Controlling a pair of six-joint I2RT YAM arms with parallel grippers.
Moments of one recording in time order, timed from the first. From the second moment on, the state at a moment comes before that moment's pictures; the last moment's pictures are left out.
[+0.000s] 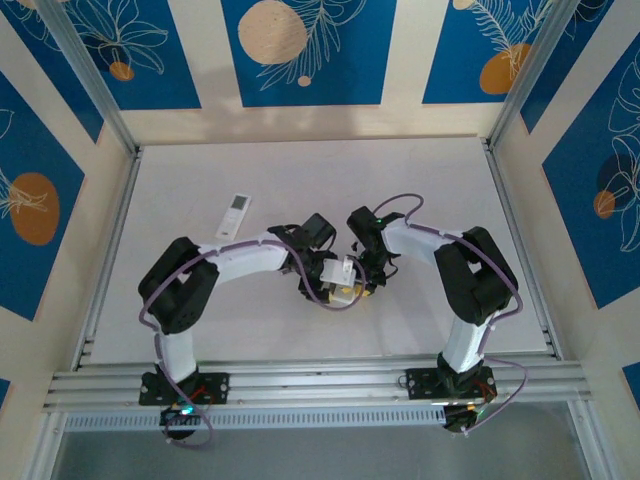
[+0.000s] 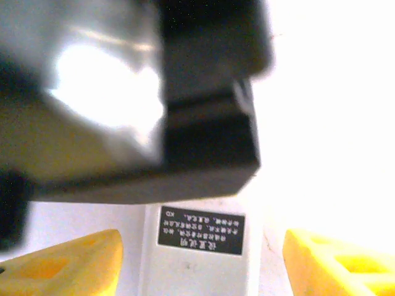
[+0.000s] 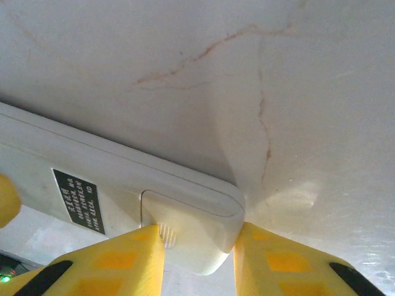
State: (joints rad) left arm -0.82 1.86 1.22 -0.55 0.32 0.95; right arm 0.54 1.79 1.08 -0.83 -0.39 0.64
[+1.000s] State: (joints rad) left arm -0.81 1.77 0.94 -0.25 0.29 0.42; right arm 0.48 1.82 1.20 -0.79 -0.32 0.47
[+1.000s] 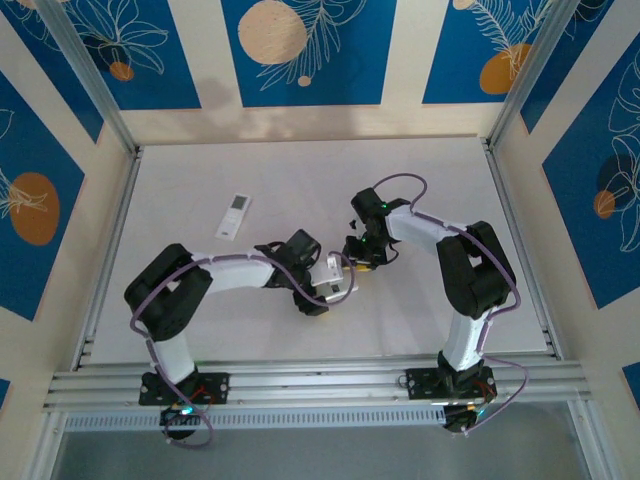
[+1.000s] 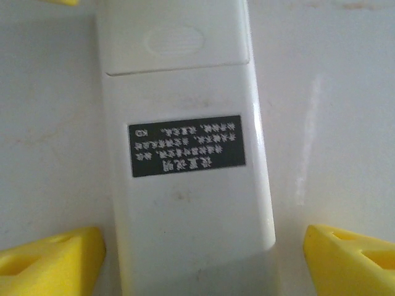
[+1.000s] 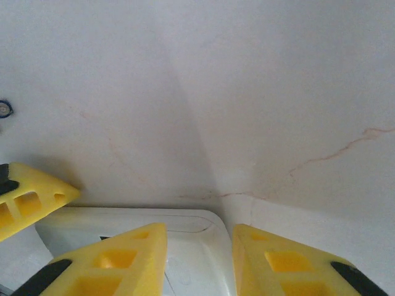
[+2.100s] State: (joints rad) left arm -0.78 1.79 0.89 -0.11 0.33 0.37; right arm 0.50 1.80 1.14 -0.84 -0.25 0.43
